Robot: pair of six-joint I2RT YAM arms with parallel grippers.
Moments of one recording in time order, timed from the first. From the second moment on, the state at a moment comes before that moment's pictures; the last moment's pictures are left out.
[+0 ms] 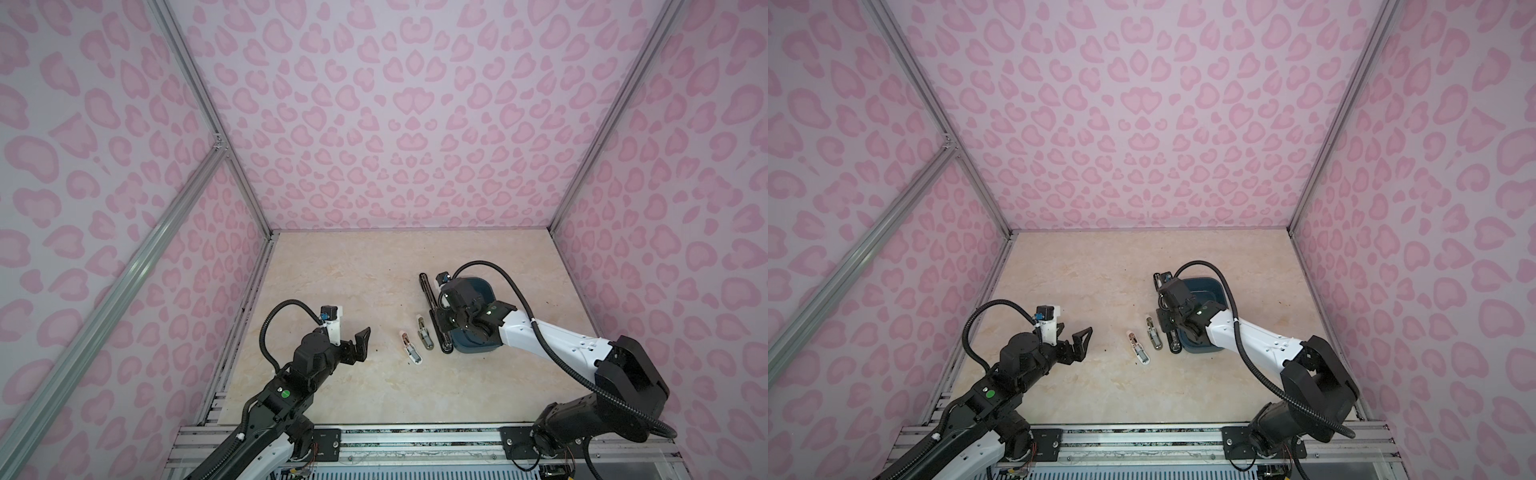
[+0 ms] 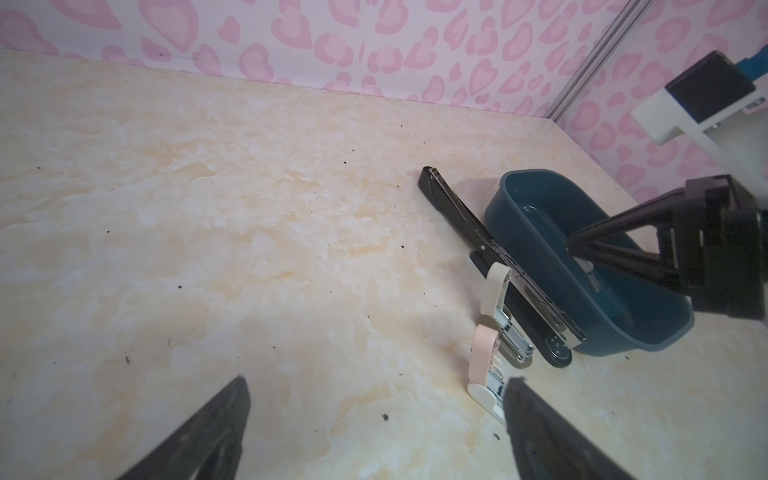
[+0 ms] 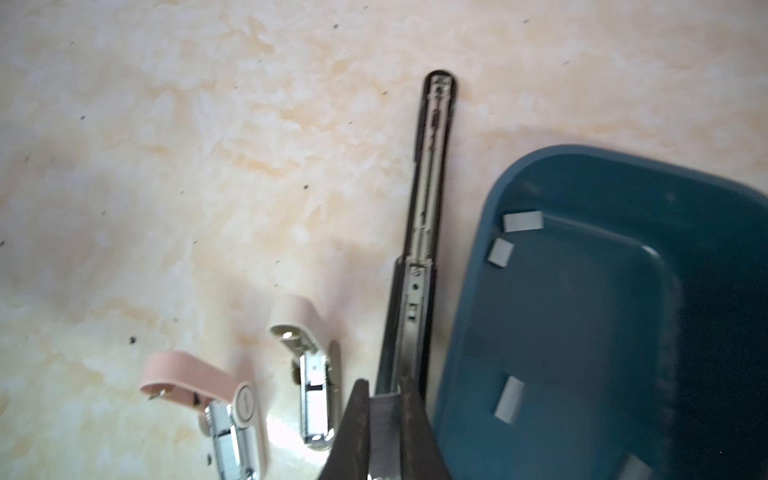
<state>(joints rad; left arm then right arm) -0.58 0.57 0.33 -0.17 -0.12 -0.36 0.74 1.48 0.94 -0.36 0.15 0.32</state>
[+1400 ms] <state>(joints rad) -0.58 0.50 0.31 -0.18 -0.11 -0.37 0.84 1.37 0.69 -0.17 0.35 0.51</state>
